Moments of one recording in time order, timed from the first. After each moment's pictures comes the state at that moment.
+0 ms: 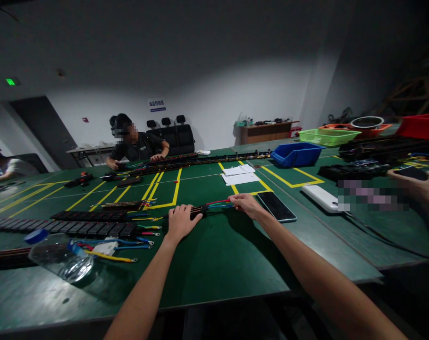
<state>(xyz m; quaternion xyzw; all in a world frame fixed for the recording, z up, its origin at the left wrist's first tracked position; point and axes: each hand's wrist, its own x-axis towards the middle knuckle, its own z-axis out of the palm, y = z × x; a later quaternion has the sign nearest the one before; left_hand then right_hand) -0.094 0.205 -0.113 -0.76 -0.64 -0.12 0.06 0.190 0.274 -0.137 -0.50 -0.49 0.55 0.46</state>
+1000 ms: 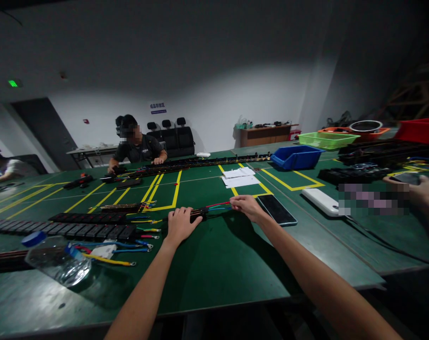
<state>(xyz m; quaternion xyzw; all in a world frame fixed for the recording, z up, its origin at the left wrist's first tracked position) -0.094 0.204 -0.112 -0.76 -0.64 -0.12 0.05 0.189 0.269 -0.130 -0.46 -0.49 0.56 0.49</state>
